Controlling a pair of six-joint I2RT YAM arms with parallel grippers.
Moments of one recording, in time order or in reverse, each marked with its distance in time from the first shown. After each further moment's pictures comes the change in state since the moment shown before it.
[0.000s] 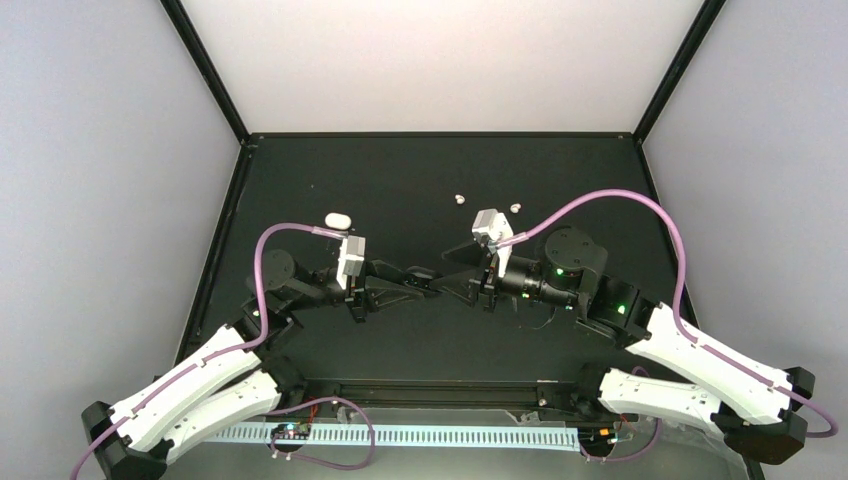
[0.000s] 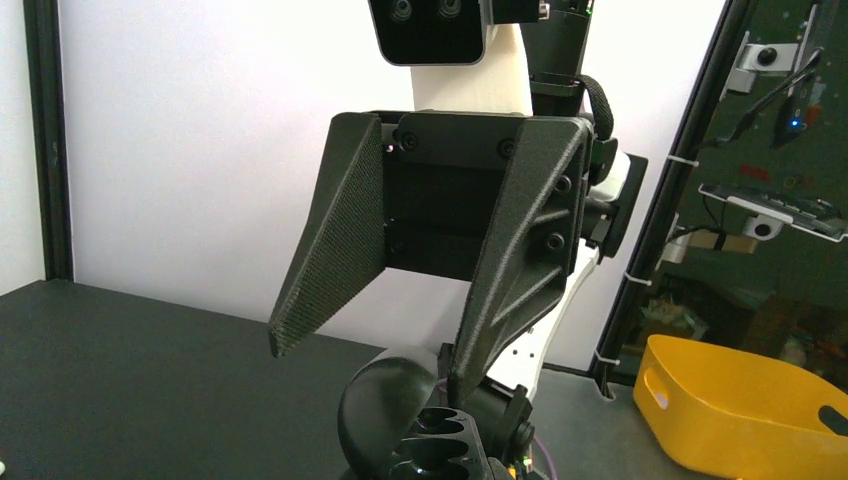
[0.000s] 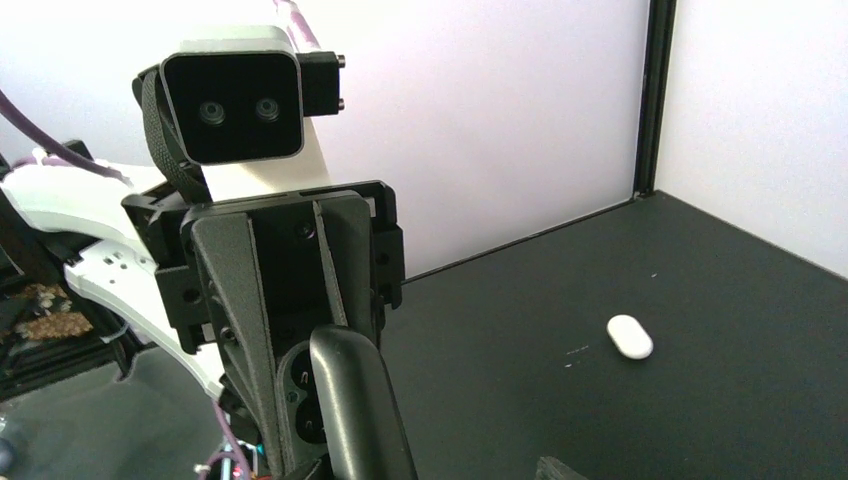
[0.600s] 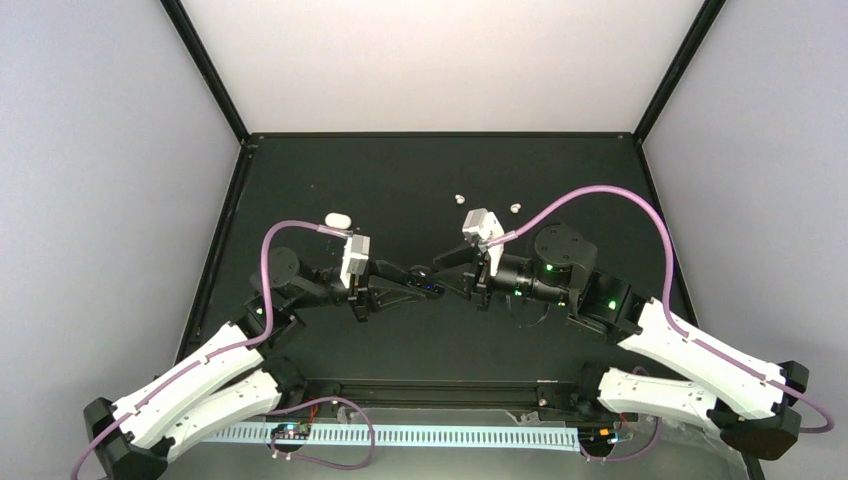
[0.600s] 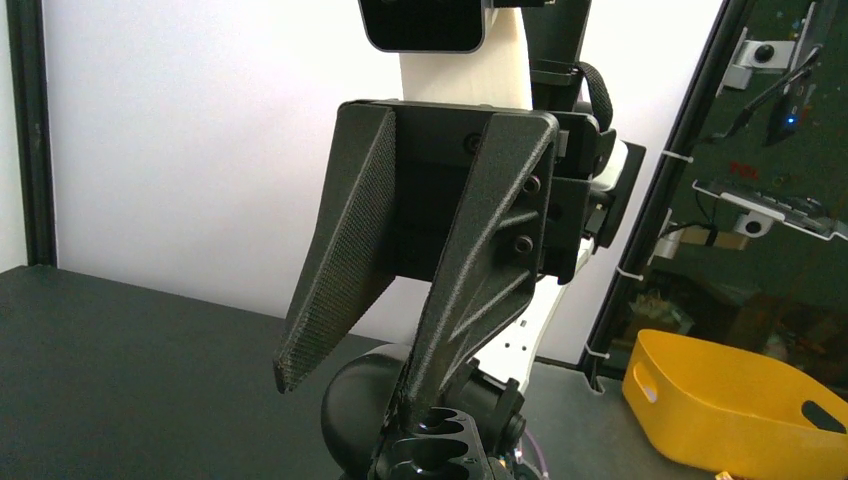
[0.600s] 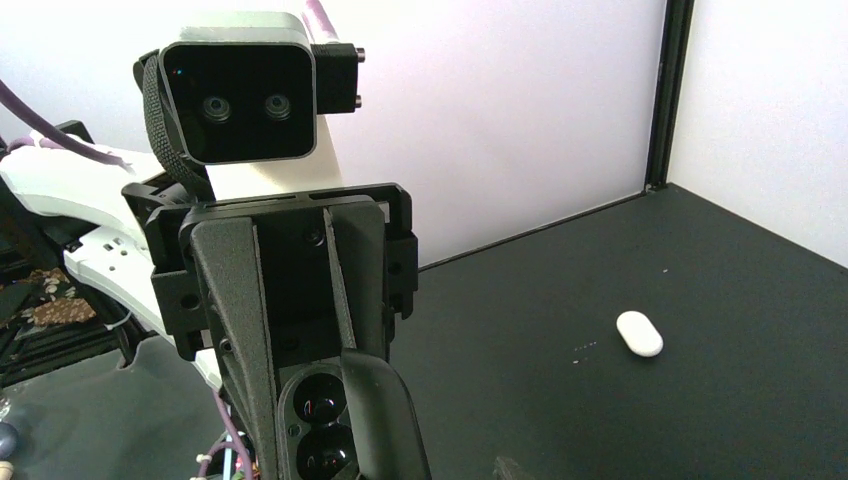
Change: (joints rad) left arm 0.000 0.019 0.000 0.003 0.014 -0.014; right arm 0.000 0.041 0.012 0.005 -0.022 -0.013
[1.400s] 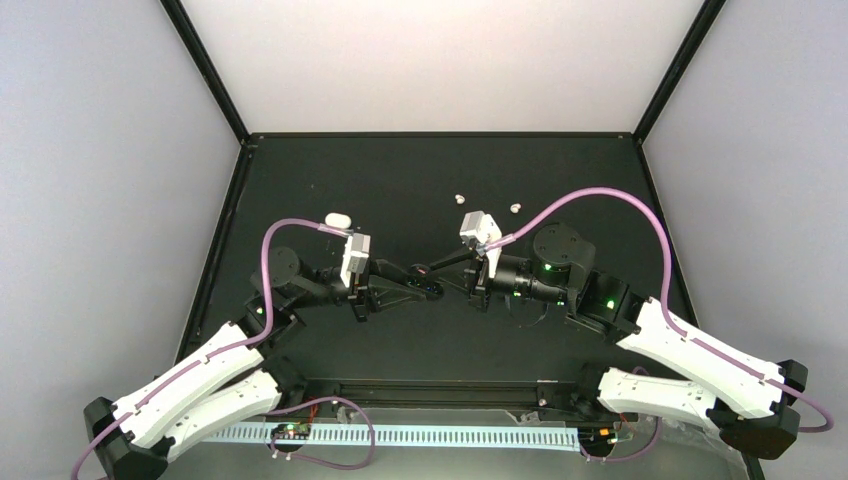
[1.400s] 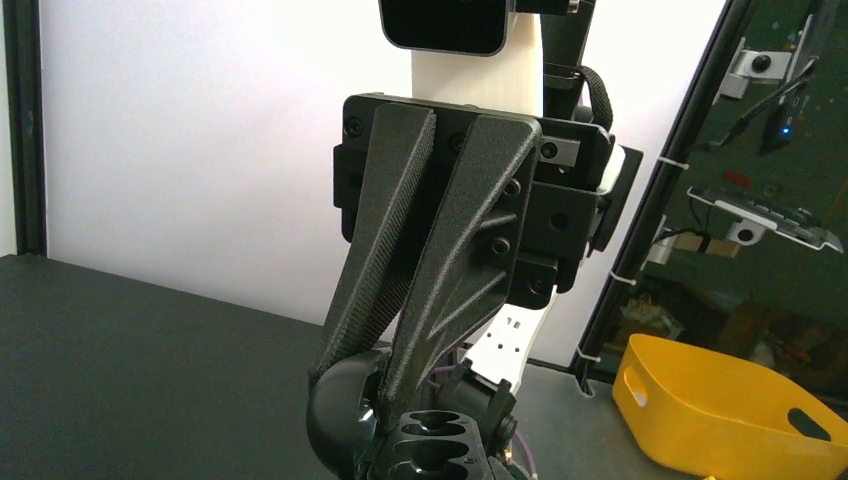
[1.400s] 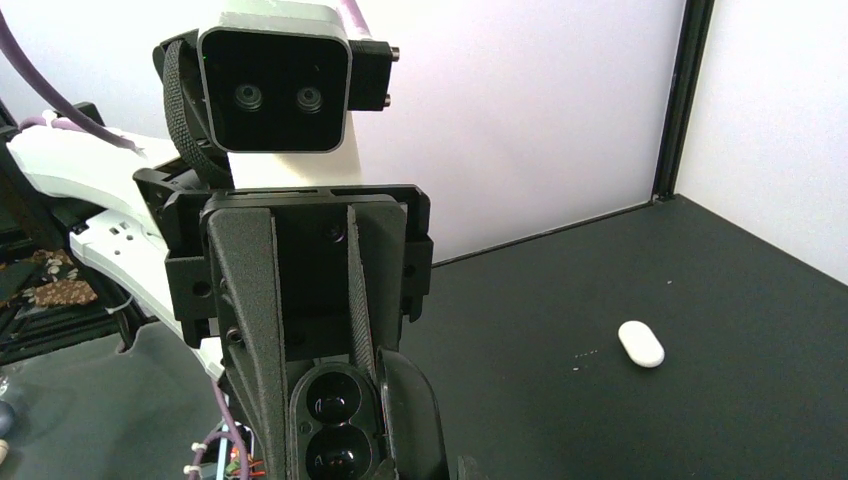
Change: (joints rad) left arm 0.000 0.006 0.000 0.002 0.008 -0.026; right arm 0.000 0.008 0.000 0.009 -0.021 -0.036
